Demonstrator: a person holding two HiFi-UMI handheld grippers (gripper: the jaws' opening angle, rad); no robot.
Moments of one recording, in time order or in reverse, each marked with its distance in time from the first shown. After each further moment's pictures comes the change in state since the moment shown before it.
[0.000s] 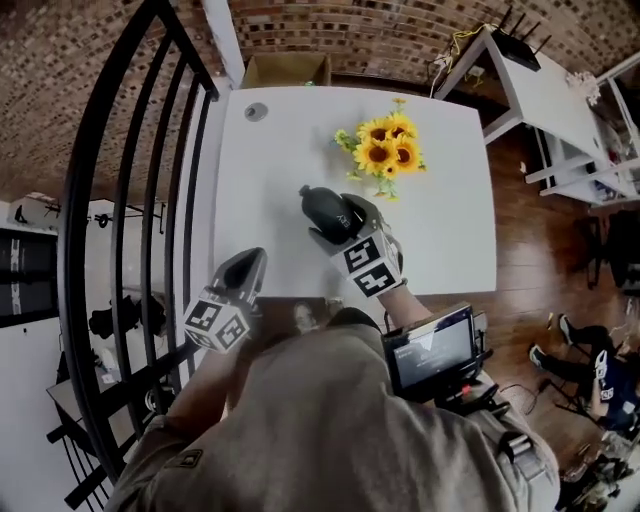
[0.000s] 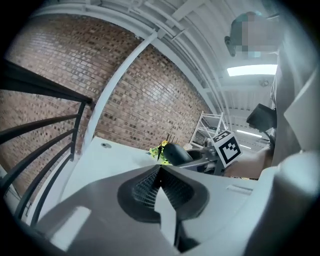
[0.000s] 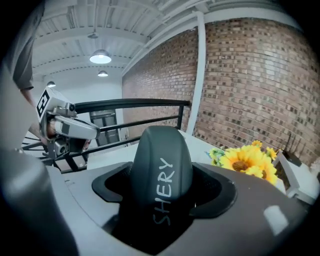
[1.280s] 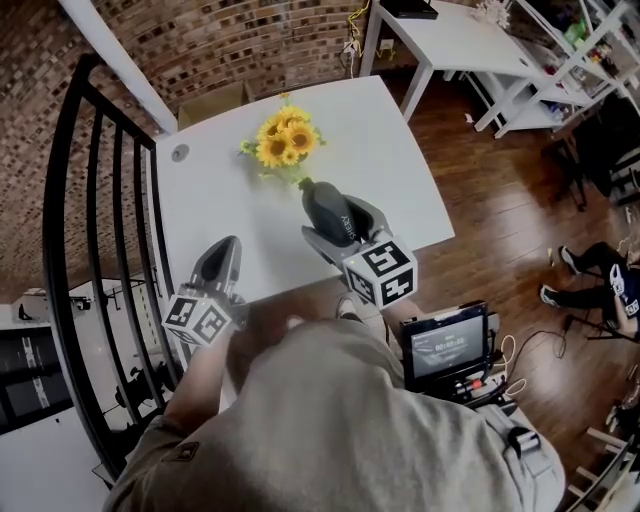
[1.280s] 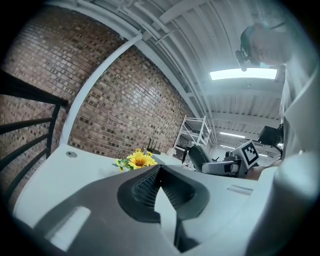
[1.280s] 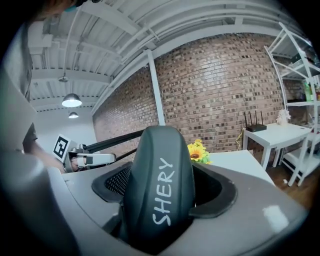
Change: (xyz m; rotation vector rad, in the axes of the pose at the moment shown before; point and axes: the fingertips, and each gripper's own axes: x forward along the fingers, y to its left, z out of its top) left arm 0.055 -0.113 0.029 0.064 -0.054 -0.184; right arm -0.188 -0.057 -0.037 0.403 -0.315 -0.198
